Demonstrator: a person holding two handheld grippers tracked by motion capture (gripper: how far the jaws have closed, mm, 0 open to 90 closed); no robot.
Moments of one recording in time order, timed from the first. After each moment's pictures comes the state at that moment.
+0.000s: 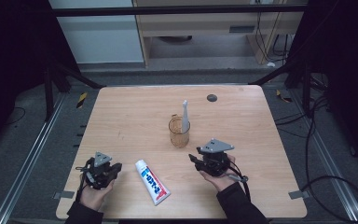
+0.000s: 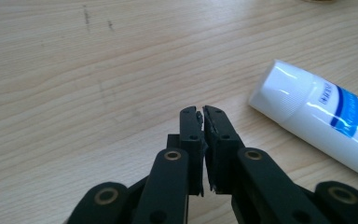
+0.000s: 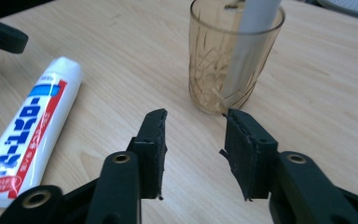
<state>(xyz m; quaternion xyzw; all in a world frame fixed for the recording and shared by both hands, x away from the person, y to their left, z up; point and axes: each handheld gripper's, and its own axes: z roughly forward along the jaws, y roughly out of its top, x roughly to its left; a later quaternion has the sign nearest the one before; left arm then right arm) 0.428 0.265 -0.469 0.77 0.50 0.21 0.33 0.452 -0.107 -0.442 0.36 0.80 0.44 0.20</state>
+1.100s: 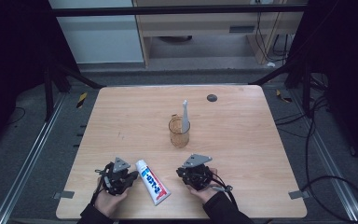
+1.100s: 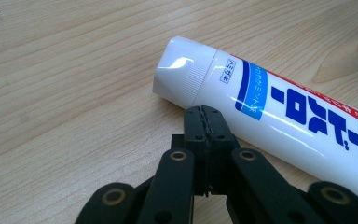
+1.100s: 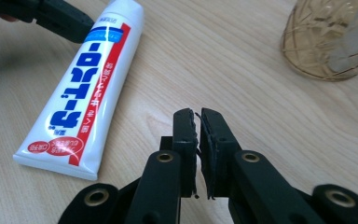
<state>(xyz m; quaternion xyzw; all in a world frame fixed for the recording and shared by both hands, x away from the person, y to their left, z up) 0.421 0.222 -0.482 0.81 0.46 0.16 0.33 0.433 -0.061 -0.479 0.33 0.84 0.41 0.13</state>
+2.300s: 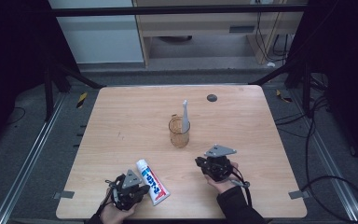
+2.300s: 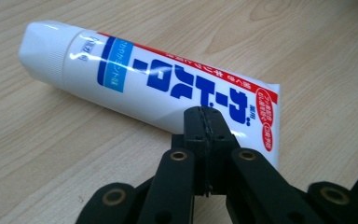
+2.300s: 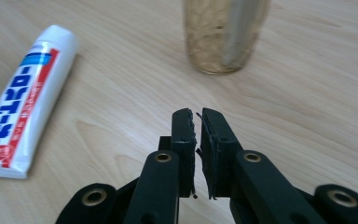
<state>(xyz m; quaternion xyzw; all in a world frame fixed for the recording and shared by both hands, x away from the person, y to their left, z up) 0.381 0.191 -0.479 0.85 0.38 0.12 0.34 0.446 -0.120 -0.461 0.39 0.80 0.42 0.17</state>
